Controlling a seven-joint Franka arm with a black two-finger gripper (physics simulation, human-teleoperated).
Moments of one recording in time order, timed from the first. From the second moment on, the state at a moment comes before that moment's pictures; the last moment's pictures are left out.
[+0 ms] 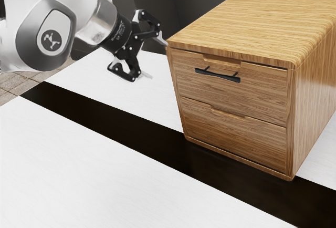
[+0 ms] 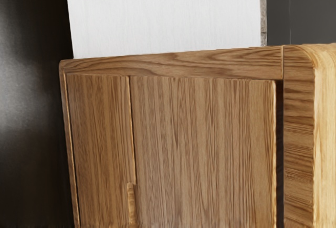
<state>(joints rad) -0.07 -0.19 0.05 -1.77 -0.19 2.27 -1.40</state>
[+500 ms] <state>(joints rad) -0.11 -0.27 0.04 -1.95 -0.18 2.56 -1.50</state>
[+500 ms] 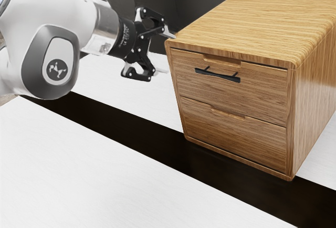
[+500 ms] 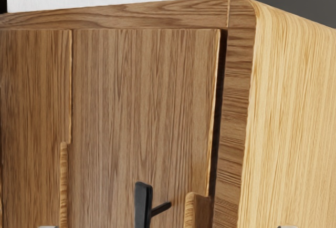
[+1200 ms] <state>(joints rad) -0.11 -0.15 0.03 -1.92 -0.08 2.63 -1.55</state>
